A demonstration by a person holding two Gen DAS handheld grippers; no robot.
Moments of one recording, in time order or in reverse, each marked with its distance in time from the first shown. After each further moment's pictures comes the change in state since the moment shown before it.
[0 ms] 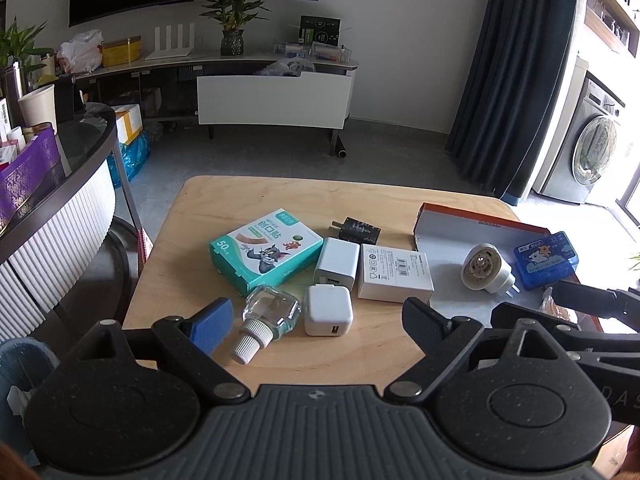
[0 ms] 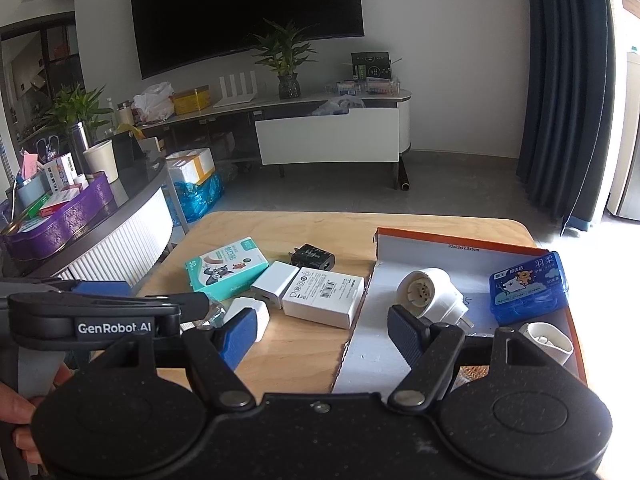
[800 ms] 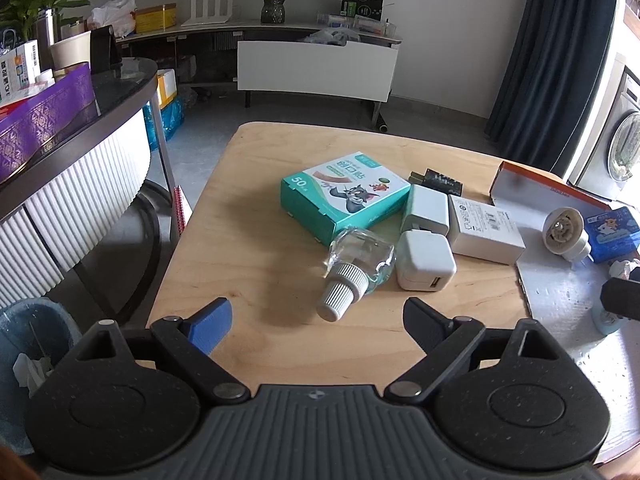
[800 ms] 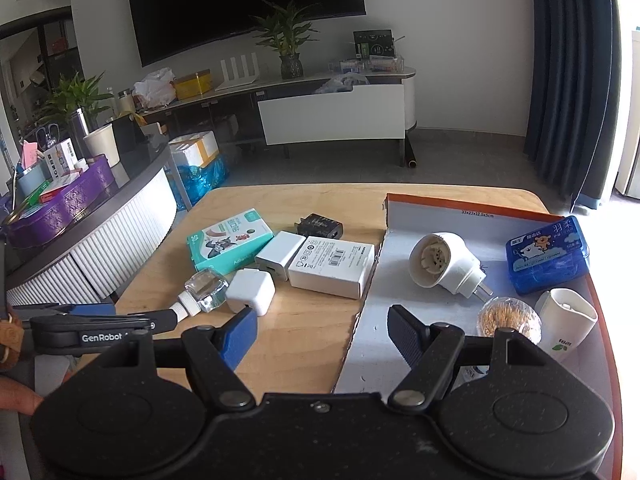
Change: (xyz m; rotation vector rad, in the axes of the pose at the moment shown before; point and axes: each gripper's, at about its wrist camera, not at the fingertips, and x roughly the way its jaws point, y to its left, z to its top) left arm 0.039 0.052 -0.033 -0.038 0.056 0.073; right arm 0.017 -0.001 -0.017 0.023 0.055 0.023
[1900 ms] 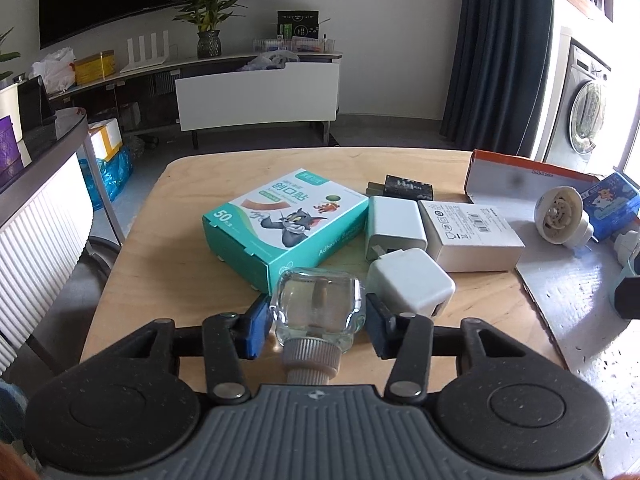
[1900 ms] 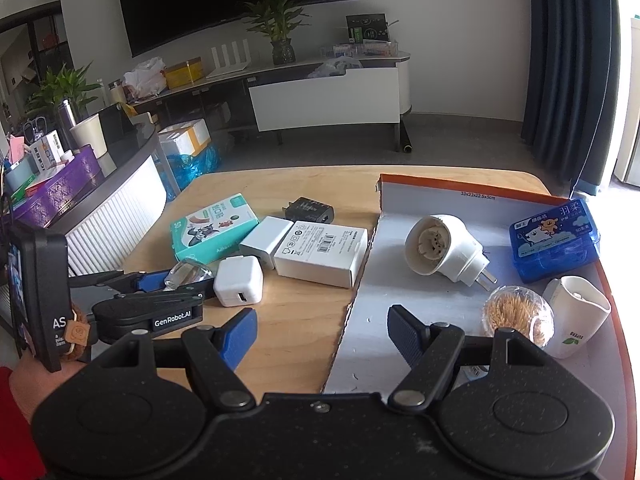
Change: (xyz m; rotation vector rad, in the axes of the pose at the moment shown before) left arm 0.038 -0.022 0.003 0.158 -0.103 -0.089; right arm 0.022 -0.009 -0.002 0.013 0.042 -0.014
